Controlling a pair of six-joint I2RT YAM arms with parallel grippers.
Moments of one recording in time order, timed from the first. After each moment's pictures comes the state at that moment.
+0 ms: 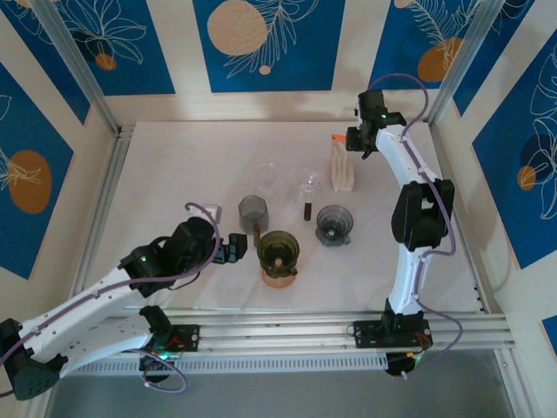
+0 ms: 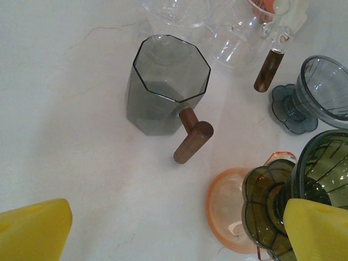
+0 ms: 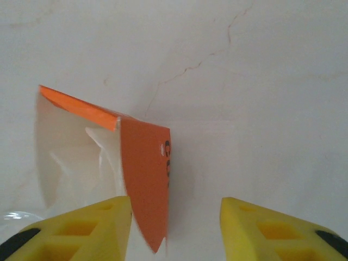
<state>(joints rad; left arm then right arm) -0.87 0.83 0.76 -0.64 -0.27 -0.60 0.12 2.01 1.88 -0.85 0.11 0.11</state>
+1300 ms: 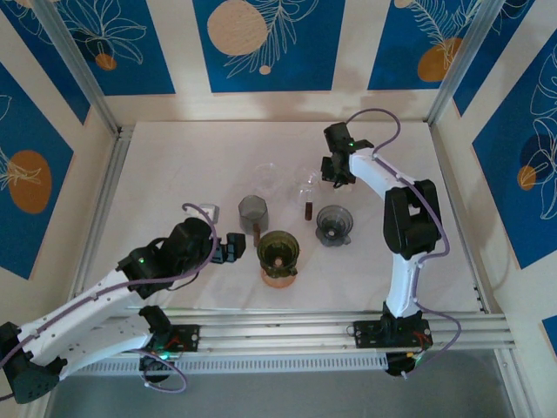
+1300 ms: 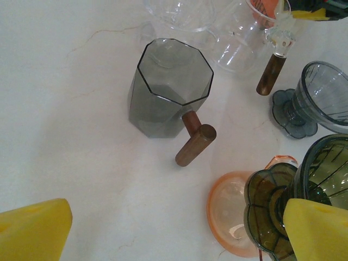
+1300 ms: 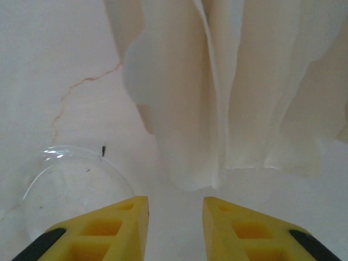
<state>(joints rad) -0.86 0.81 0.74 -0.62 -0.26 -0.60 0.30 1.98 1.57 -0.73 0.13 0.45</state>
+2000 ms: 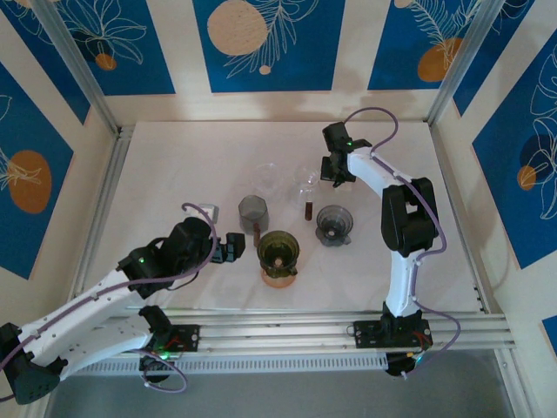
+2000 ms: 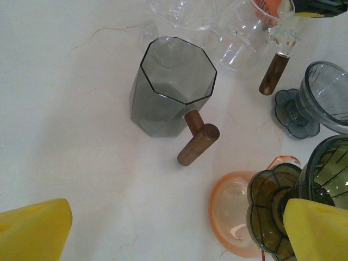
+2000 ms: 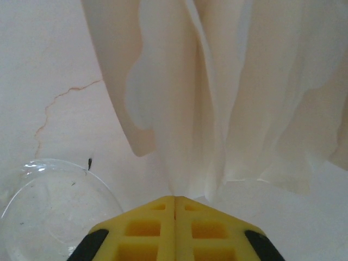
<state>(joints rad) -0.85 0.81 0.74 -0.62 -0.26 -0.60 0.30 2.01 1.59 -0.74 0.17 0.42</state>
